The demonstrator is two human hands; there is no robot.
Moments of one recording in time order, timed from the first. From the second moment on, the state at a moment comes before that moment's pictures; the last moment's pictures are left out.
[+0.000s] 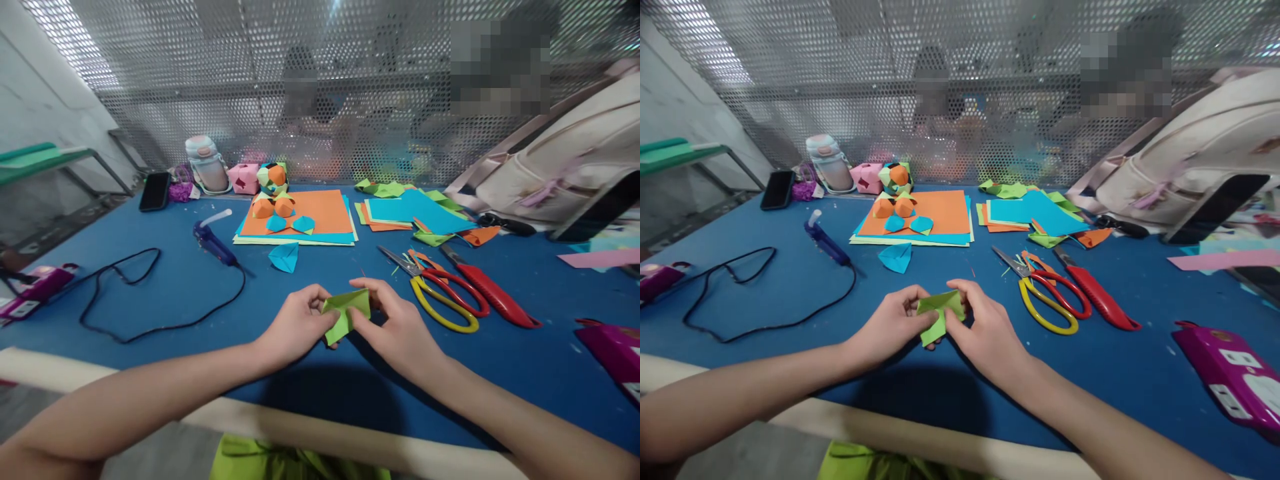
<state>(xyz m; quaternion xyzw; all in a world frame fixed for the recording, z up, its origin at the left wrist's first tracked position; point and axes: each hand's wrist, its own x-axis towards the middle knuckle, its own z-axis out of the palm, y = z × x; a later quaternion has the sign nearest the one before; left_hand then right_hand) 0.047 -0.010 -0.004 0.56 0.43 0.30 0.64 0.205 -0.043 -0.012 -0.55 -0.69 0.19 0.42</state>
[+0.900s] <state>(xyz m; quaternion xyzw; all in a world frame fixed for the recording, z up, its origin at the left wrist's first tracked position) 0.046 -0.011 -0.001 0.49 0.41 0.27 0.72 0.215 -0.042 -0.015 -0.36 -0.84 0.04 0.40</state>
